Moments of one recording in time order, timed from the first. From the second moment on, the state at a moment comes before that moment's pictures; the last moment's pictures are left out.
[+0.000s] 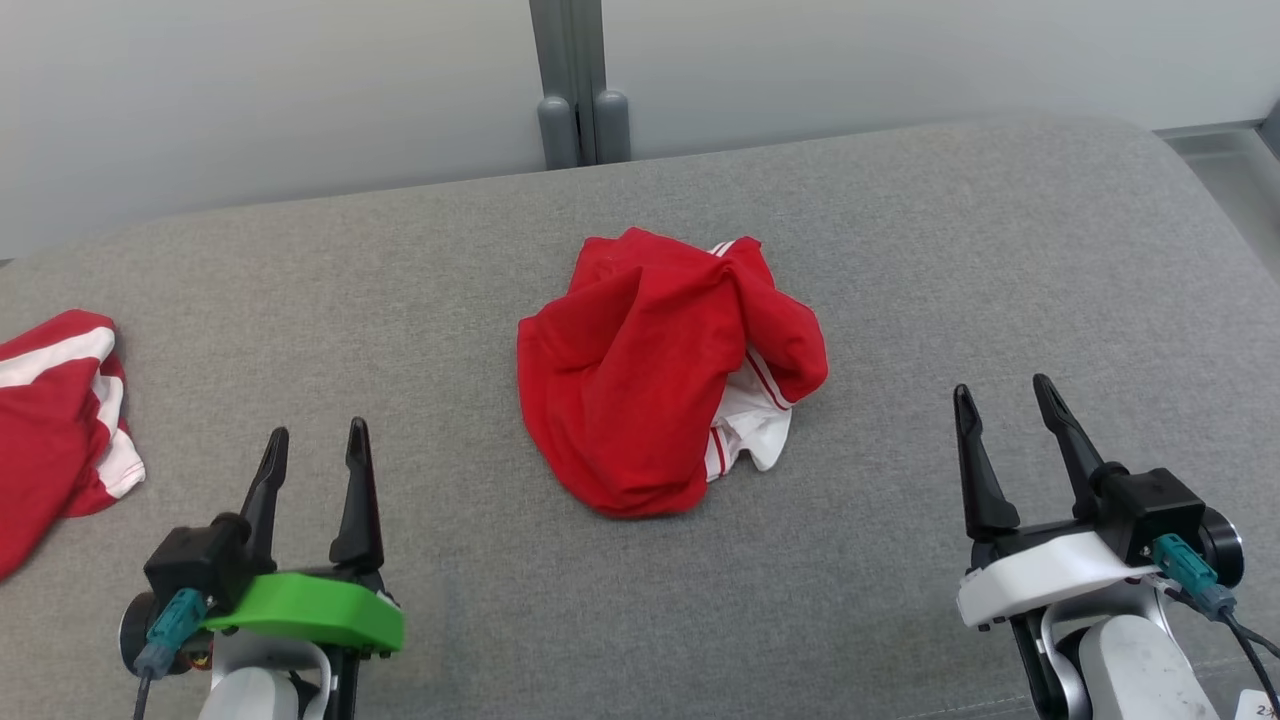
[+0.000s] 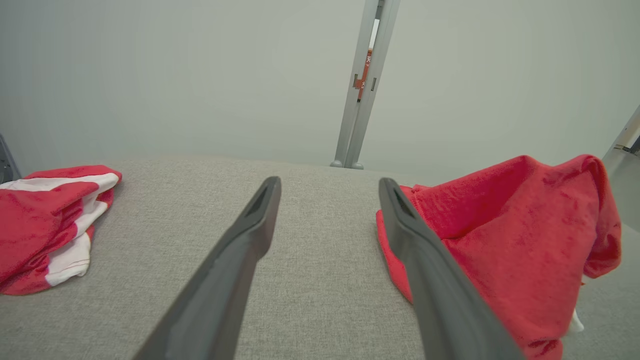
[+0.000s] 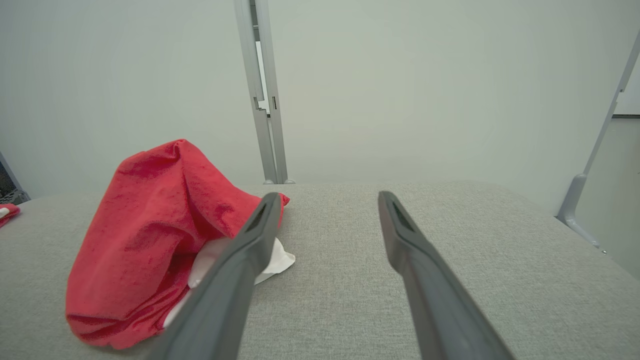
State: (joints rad) left arm -0.16 0.11 -0.10 0.30 -0.36 -0.06 -0.26; right arm -0.11 -0.05 0.00 0.17 0.09 0.13 -0.26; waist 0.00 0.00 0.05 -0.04
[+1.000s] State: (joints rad) left arm -0.09 0.05 0.00 0.26 -0.30 -0.12 -0.26; right arm -0.28 -0.05 -0.05 0.33 0.13 0.13 -0.04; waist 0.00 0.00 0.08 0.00
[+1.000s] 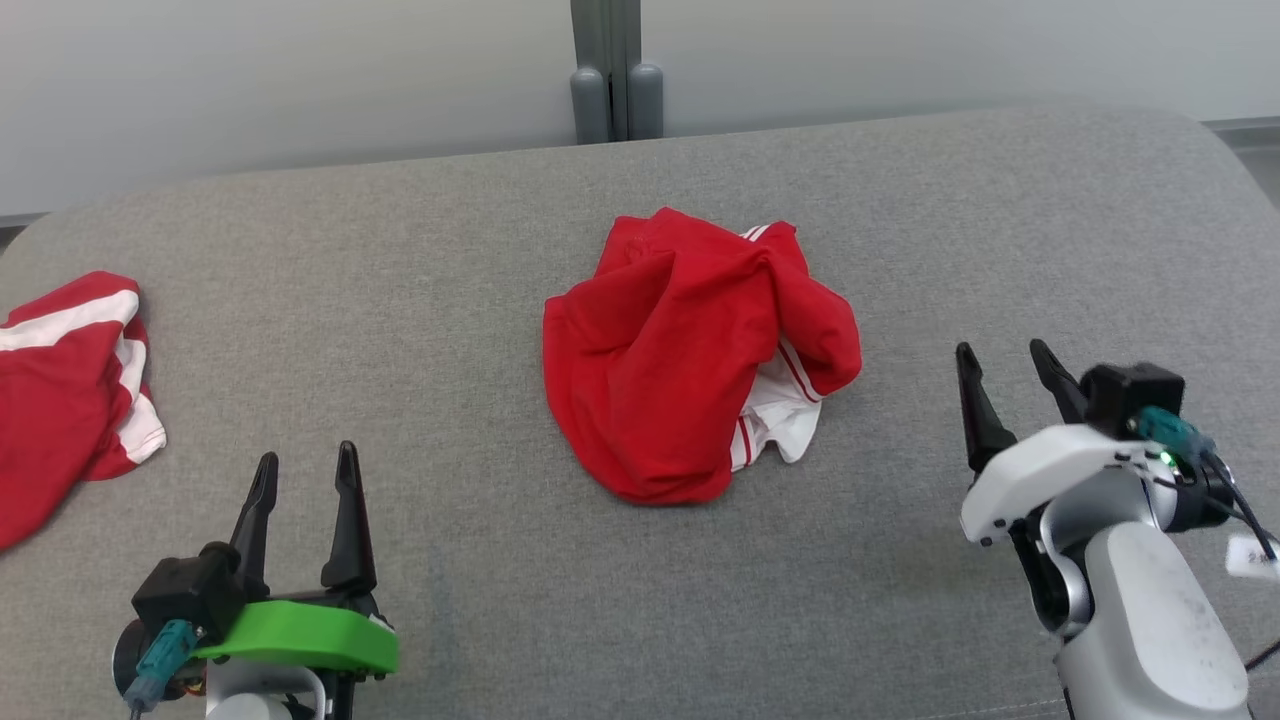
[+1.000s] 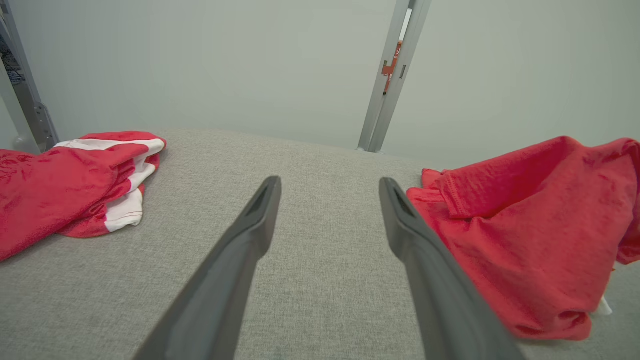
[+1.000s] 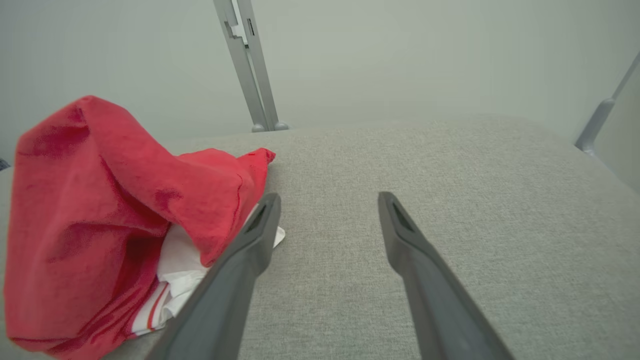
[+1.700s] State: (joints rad) left arm -0.20 0.05 -0.10 0.23 -0.32 -0.13 -0.26; right arm -0.72 -0.15 0.06 0.94 0.24 0.13 0.27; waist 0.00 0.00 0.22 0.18
